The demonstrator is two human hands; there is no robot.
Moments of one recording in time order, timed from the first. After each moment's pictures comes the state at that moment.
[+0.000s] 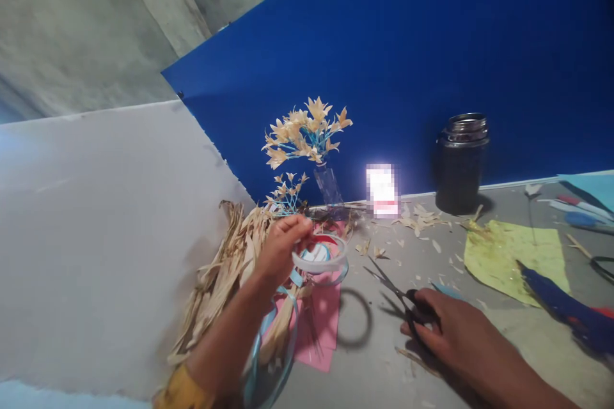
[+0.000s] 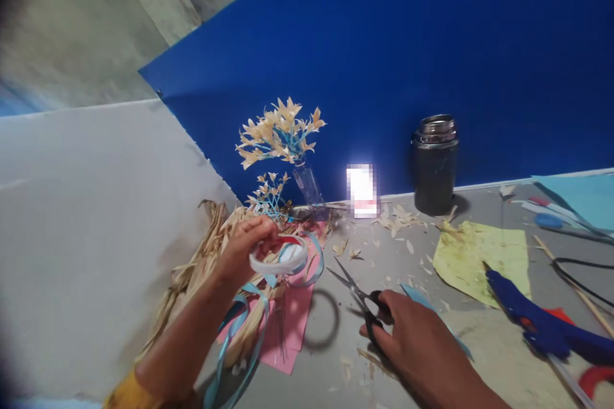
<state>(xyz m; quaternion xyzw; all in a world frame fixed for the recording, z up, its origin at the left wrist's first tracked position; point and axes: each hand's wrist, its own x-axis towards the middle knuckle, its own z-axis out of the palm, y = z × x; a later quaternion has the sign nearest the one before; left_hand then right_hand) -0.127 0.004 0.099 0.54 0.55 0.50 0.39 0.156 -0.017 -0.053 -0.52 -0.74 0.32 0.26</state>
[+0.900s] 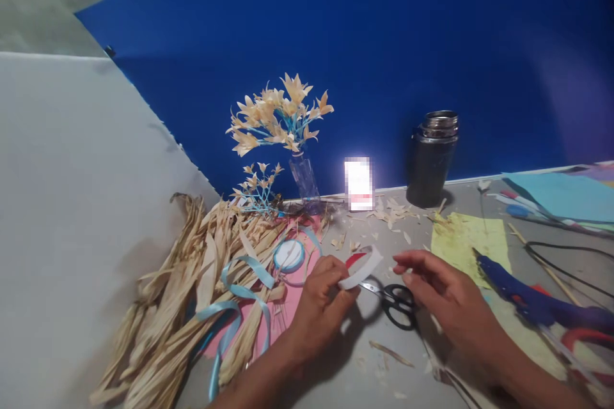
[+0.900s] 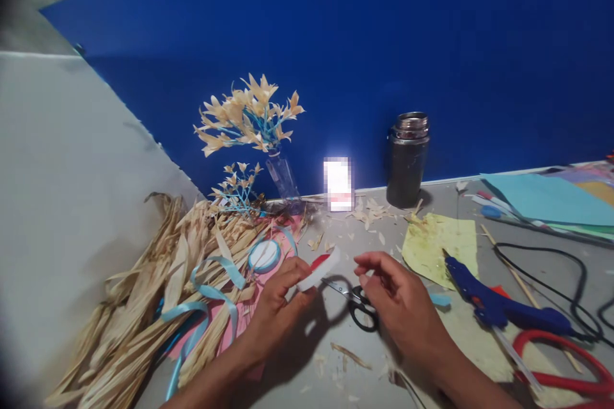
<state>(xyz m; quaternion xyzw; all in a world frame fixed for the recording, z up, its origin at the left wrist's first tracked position) -0.058 -0.028 -0.002 0.67 0.47 0.45 0.35 0.168 -0.012 -0.010 -0.53 -0.57 0.46 0.42</state>
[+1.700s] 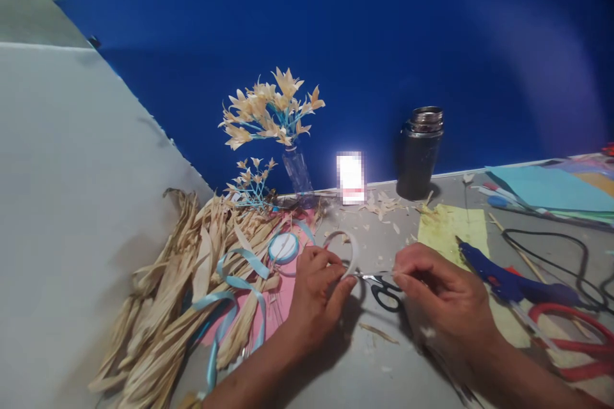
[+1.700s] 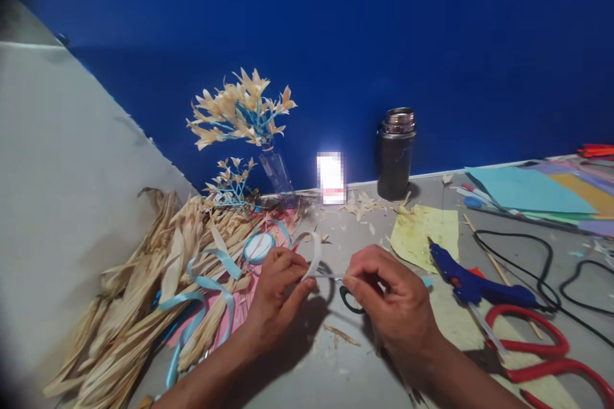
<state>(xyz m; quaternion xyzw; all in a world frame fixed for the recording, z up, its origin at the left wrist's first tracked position) -0.051 -0.038 0.000 0.78 0.48 0.39 0.11 0.167 -0.027 0.001 -0.36 -0.64 0.33 0.60</state>
